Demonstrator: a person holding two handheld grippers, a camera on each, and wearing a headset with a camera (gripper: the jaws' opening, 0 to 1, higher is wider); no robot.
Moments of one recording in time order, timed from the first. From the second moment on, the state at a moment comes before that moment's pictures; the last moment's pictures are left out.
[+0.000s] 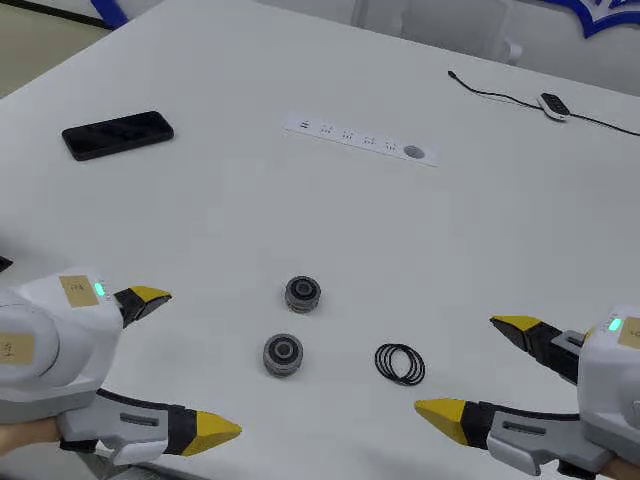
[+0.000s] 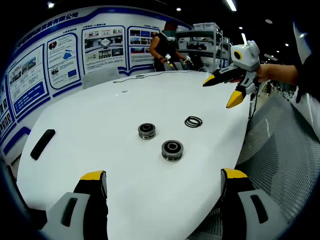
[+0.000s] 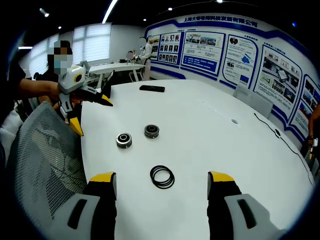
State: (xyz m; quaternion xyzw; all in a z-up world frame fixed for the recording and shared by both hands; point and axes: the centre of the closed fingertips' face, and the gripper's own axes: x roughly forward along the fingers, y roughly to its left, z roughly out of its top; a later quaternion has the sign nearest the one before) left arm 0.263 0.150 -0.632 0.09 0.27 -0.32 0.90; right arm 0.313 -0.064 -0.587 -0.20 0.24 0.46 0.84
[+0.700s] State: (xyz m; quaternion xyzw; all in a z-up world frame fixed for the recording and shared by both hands) left arm 0.270 0.138 -0.627 0.09 0.27 -0.32 0.90; right arm 0.314 -0.066 -0.585 -0.18 0.24 0.45 0.84
